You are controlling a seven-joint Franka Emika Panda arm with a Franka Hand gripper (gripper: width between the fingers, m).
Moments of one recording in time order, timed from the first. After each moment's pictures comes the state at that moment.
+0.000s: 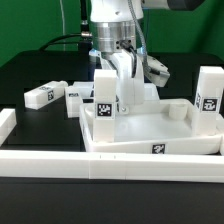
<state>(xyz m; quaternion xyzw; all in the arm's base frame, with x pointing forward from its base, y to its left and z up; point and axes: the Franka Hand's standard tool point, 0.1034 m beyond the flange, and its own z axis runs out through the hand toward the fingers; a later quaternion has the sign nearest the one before) 0.482 -0.021 0.017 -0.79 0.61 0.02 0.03</state>
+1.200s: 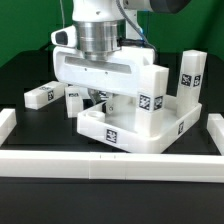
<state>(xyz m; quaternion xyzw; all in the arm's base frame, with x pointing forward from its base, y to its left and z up) 0.492 -0.049 0.018 -0.97 0.25 0.00 0.01</state>
